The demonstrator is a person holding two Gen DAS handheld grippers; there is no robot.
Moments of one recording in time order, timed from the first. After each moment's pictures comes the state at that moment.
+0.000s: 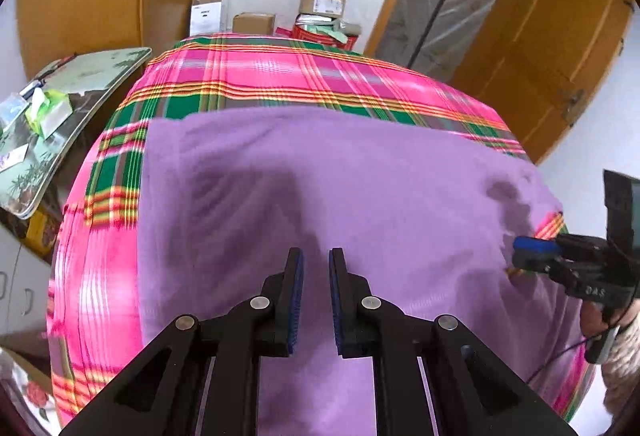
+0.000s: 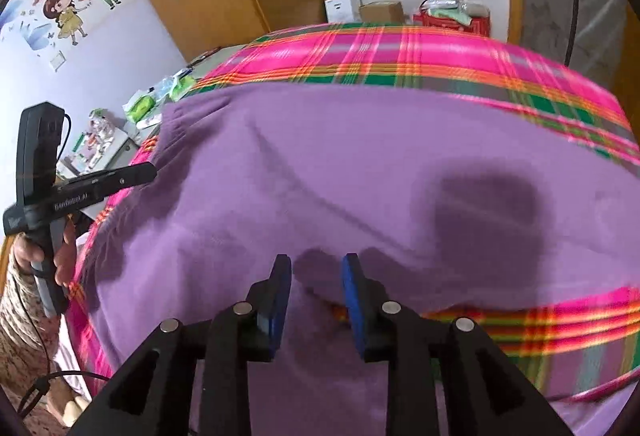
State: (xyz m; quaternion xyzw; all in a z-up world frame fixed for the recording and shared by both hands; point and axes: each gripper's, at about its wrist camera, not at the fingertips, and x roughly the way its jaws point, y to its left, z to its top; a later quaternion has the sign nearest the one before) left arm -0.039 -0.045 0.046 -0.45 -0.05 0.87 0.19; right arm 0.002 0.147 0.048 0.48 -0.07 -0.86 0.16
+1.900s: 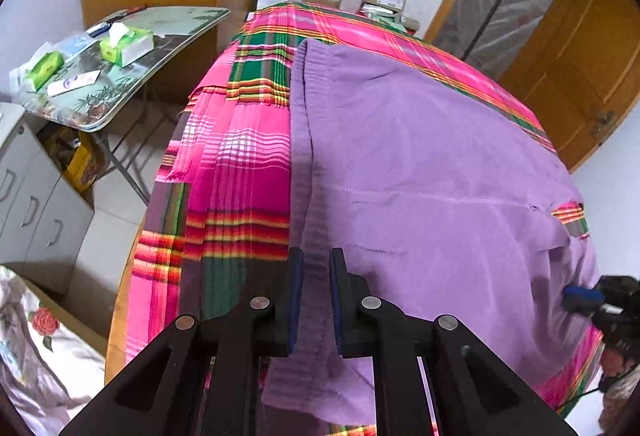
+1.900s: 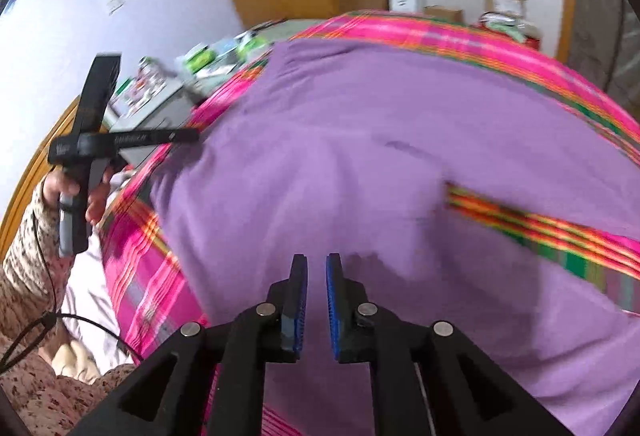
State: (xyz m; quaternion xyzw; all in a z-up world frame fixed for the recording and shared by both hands) left arm 0.031 -0.142 0.029 -0.48 -0.08 0.86 0.11; right arm 0.086 0.057 0.050 0.49 0.00 -0.84 0.24
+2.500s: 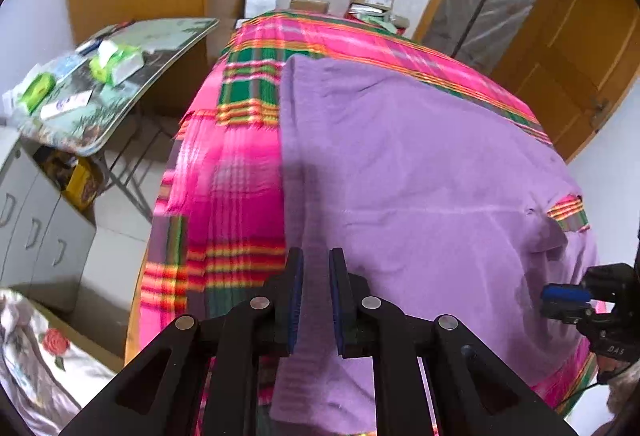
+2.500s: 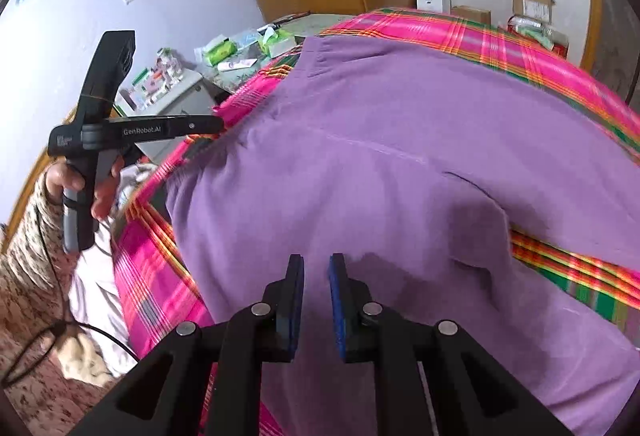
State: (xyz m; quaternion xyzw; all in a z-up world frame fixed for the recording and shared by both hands) left arm 0.017 -0.131 0.045 -0.47 -0.06 0.87 0.13; right arm 0.057 0.027 0.038 0.51 0.01 -0.82 0.26
